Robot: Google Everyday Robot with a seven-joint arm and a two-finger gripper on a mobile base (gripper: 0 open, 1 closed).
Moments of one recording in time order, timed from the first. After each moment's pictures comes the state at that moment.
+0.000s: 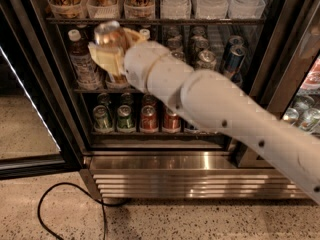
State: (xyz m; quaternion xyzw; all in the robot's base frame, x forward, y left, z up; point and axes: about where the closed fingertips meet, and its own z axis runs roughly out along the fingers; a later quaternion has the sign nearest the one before) arm 0.591 0.089 1.014 -0.29 0.59 0.25 0.71
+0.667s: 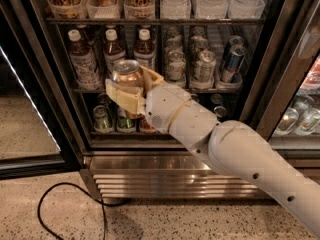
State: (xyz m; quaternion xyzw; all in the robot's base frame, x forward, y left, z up) arm 0.528 0.057 0.960 -0.27 0.58 0.32 0.70
